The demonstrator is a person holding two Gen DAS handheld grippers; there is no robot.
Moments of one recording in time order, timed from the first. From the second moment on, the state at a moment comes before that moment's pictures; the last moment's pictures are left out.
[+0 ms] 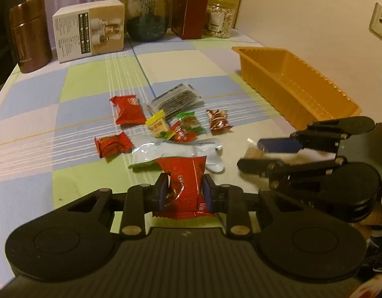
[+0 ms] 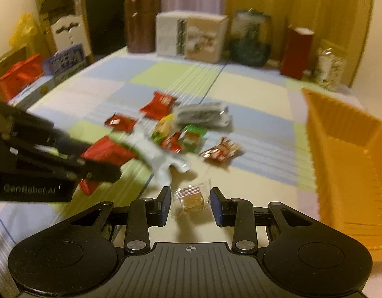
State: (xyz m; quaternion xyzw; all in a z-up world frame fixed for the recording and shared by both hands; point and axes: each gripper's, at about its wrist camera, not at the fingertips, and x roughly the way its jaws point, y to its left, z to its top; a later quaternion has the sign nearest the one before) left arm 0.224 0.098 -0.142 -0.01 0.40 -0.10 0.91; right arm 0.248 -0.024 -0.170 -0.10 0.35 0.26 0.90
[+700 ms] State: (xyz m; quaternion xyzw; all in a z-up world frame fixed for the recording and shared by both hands) left arm 0.256 -0.007 -0.082 0.00 0.33 -0.18 0.93; right arm 0.222 -0.134 -0.101 0.02 0.23 0.02 0.97
